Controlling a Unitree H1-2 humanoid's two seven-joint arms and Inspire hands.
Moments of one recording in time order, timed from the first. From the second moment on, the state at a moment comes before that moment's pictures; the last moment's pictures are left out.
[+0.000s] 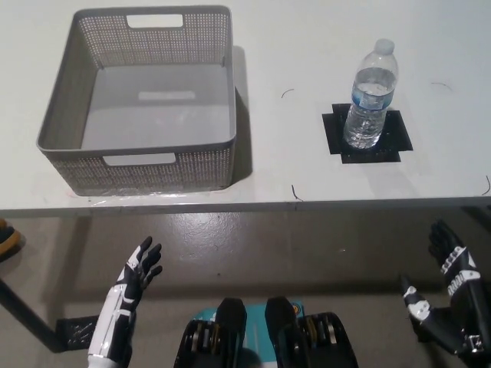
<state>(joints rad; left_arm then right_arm) 0.11 0.07 -0.02 -0.10 0.02 -0.20 -0.06 0.12 -0.10 0.00 -0.28 0.01 -0.10 0.03</state>
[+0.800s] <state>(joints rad) 0.14 0.07 -0.05 -0.09 0.05 -0.22 -0.07 -0.36 -0.17 -0.07 0.20 -0.15 0.07 -0.04</state>
